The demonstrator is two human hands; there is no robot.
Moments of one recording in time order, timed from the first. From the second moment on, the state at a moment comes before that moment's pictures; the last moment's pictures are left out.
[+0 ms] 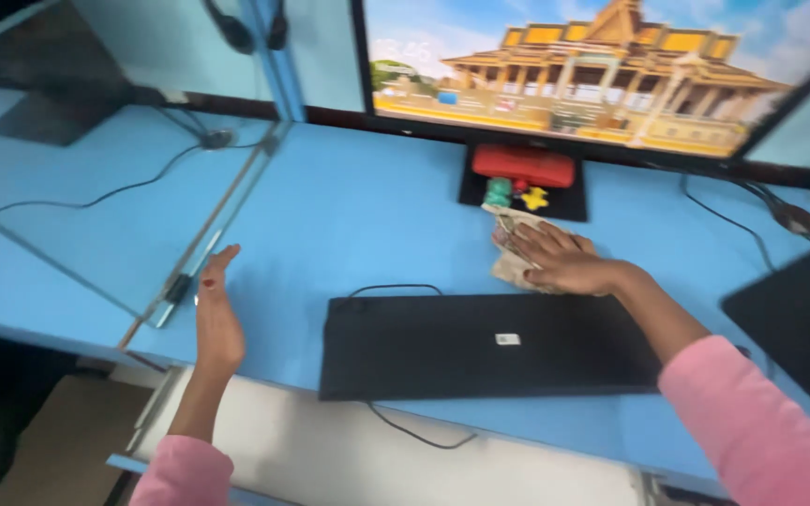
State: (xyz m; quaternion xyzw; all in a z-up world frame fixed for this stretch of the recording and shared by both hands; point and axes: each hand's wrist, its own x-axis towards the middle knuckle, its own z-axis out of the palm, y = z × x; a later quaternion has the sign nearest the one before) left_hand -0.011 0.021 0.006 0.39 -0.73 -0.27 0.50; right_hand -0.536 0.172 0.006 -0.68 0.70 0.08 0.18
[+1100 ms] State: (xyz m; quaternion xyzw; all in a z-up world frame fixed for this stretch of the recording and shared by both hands) left_hand 0.042 0.111 0.095 0.39 -0.74 -0.12 0.53; right_hand -0.099 0.126 0.025 -0.86 0.41 -0.21 0.22
